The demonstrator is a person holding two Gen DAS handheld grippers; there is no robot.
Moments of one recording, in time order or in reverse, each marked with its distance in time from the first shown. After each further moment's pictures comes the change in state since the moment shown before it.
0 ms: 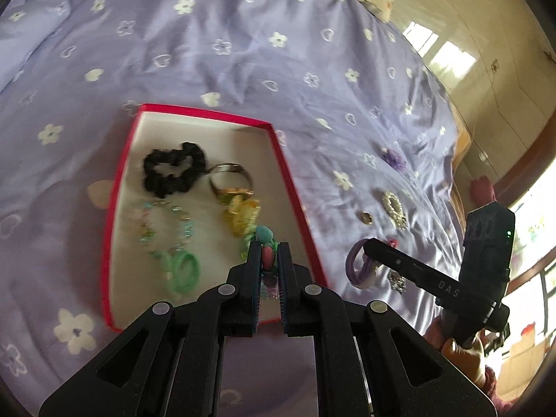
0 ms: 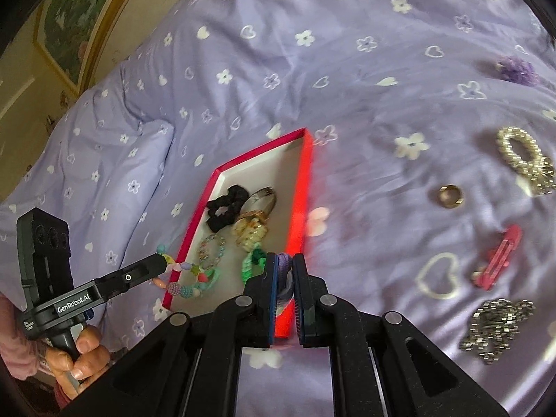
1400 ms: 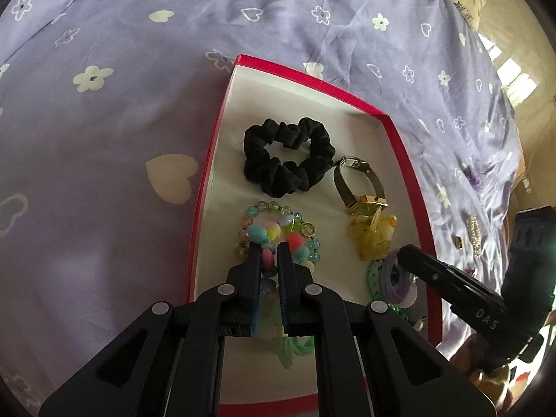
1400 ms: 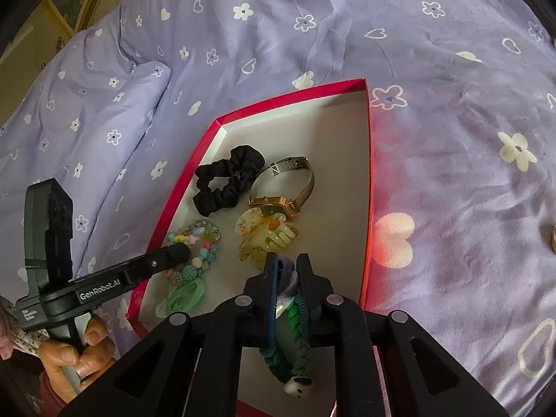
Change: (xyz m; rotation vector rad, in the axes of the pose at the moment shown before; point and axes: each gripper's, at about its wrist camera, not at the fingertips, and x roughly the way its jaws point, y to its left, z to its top) left arm 0.068 0.091 0.011 -0.144 0.091 0.181; right arm 0.109 0.033 0.013 -0.111 0.159 -0.043
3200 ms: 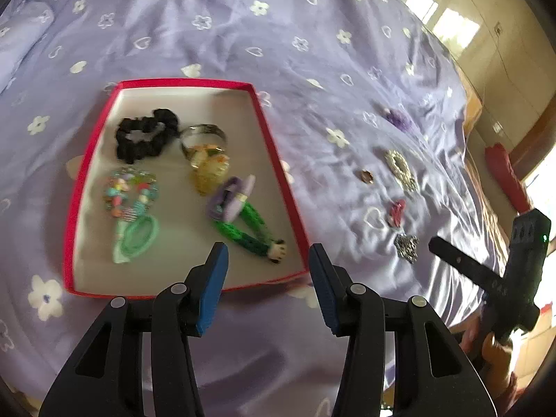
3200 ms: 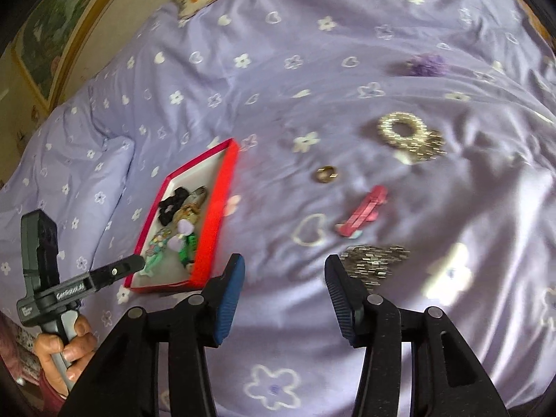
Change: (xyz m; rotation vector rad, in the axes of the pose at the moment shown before) left arm -0.058 -0.125 -0.069 0.240 -0.017 -0.106; right arm -0.178 -0.106 -0.095 0.224 -0.230 -0.141
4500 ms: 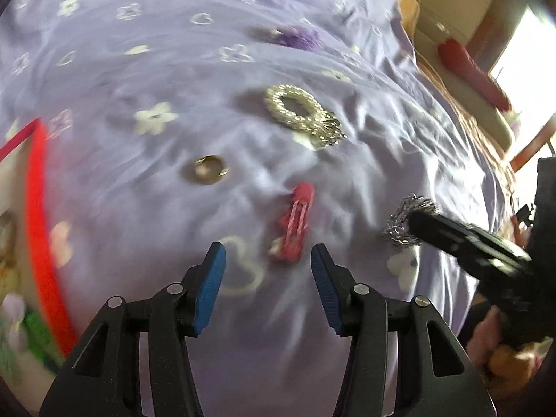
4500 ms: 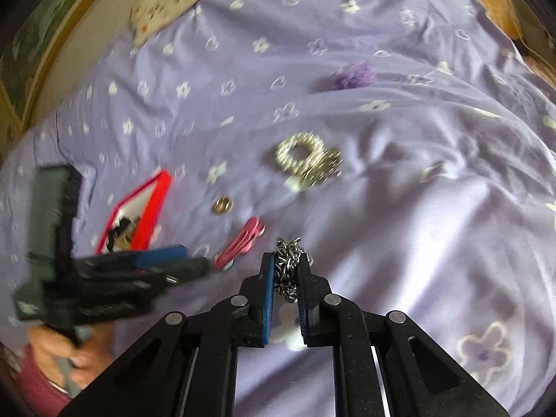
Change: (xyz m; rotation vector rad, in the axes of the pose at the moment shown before) left arm 0.144 -0.171 0.030 0.389 0.189 -0.107; right arm -0.022 -0.085 0.016 0.053 -0.092 -0.096
